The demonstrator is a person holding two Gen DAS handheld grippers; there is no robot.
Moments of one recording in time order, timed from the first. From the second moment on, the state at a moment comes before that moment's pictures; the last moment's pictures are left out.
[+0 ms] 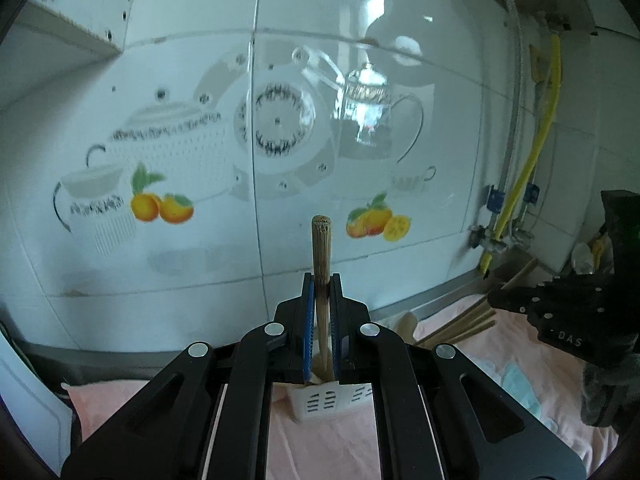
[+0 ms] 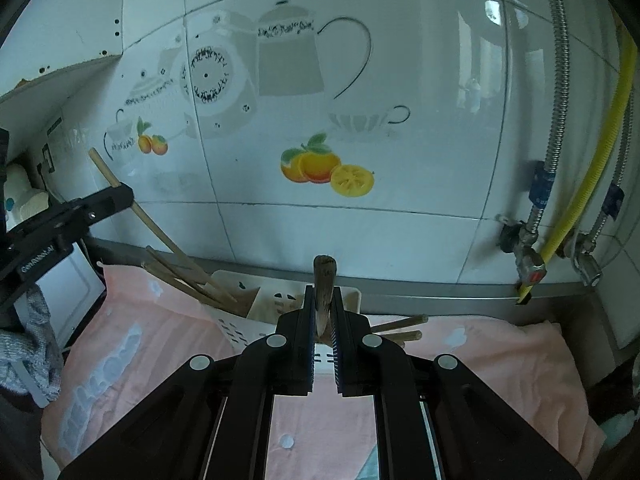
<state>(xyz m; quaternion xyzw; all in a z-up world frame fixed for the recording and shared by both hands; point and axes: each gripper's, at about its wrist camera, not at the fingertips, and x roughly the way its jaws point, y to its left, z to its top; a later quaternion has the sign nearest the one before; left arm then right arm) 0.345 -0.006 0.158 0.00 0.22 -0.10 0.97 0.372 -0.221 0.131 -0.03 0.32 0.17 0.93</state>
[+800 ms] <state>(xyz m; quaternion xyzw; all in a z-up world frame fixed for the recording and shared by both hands) 0.358 0.000 0.128 -0.01 0.25 -0.11 0.96 0.385 -0.213 0.103 -0.03 0.34 0.16 0.93</state>
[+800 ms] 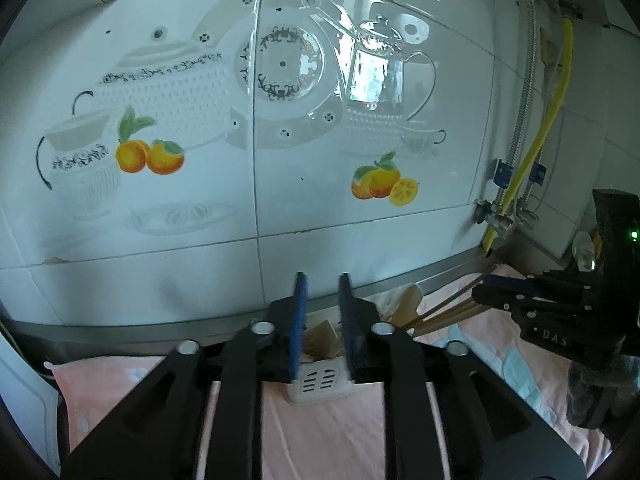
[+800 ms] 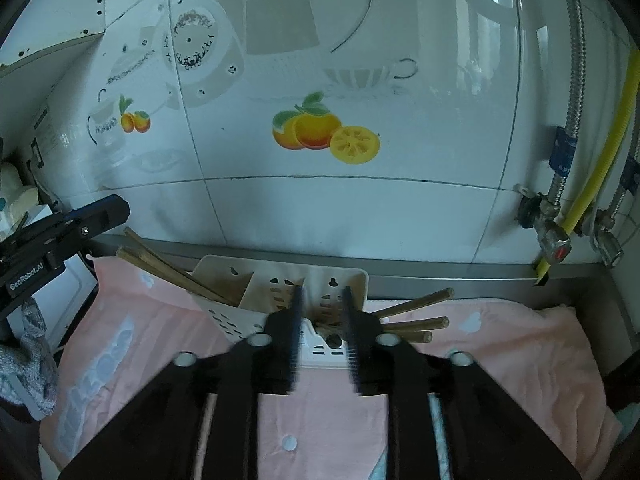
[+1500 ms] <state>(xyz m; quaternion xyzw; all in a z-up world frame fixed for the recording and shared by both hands) 0.275 0.005 0.130 0.00 0.22 -0.10 0.97 0.303 -0.219 0.117 -0.06 0.28 0.13 0.95</state>
